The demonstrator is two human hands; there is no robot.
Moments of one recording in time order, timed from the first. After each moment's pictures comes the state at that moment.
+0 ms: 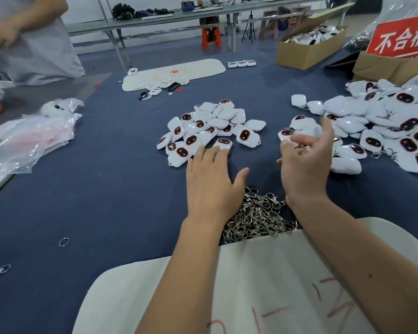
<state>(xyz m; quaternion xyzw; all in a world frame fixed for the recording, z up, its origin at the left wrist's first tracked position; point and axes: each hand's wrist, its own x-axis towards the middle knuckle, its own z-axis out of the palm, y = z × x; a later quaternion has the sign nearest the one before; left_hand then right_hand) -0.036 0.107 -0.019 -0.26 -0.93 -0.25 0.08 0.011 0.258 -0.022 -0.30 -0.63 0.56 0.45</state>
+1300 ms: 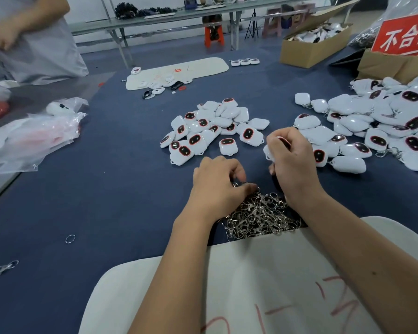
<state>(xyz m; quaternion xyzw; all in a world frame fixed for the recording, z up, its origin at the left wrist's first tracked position) -0.041 0.097 -0.012 -0.31 -0.89 -0.32 -0.02 0.010 0.248 -0.015 -0.20 -0.70 0.60 0.33</state>
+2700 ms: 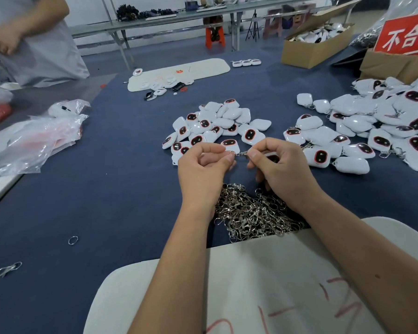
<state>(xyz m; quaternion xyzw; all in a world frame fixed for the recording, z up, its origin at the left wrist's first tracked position) -0.043 0.096 -0.005 -0.09 -0.65 -0.75 -0.03 0.013 0.247 -0.018 -0.09 -0.80 0.53 0.26</state>
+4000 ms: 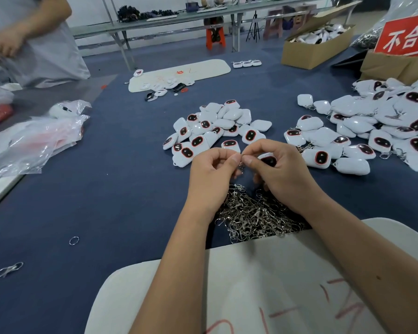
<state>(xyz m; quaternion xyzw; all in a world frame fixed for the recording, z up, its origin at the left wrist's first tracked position) -0.044 0.097 -0.007 -0.18 -0.70 -0.68 -0.09 0.015 0.246 -0.016 -0.02 -0.81 0.54 0.24</state>
